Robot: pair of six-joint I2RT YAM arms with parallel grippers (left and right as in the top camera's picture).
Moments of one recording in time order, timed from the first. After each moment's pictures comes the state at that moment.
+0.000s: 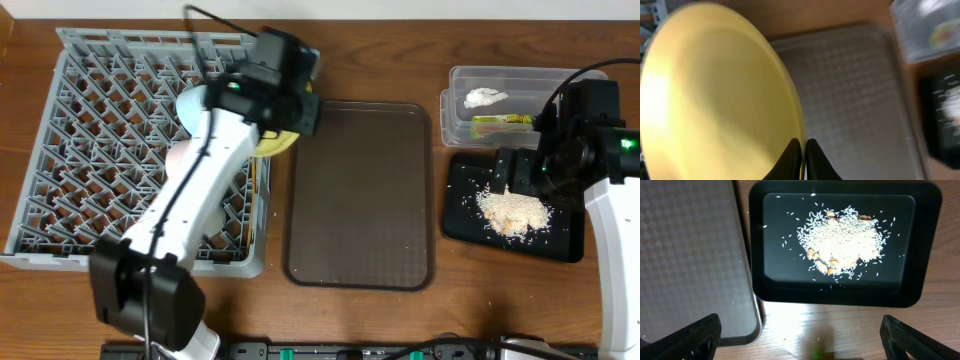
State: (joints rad) left arm -0.33 1.74 1.60 -0.87 0.21 -0.13; right arm -0.07 1.39 1.41 -1.35 -0.02 0.15
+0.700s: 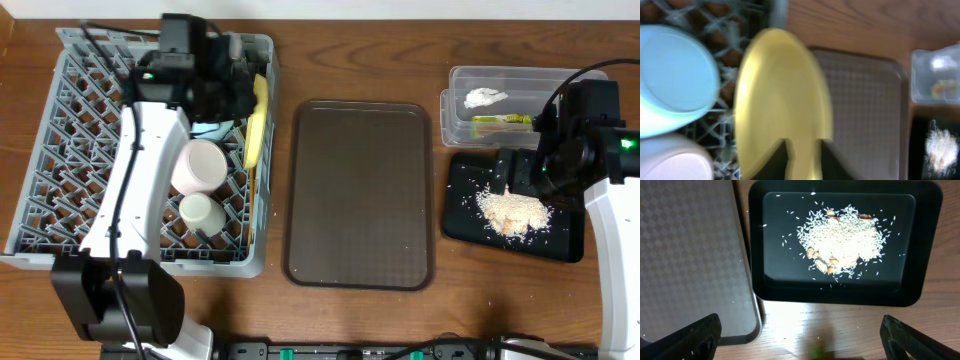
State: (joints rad) left arm -0.05 1.72 1.60 -0.93 0.33 -0.21; right arm -0.07 1.39 1.41 -1.35 -0.02 0.15
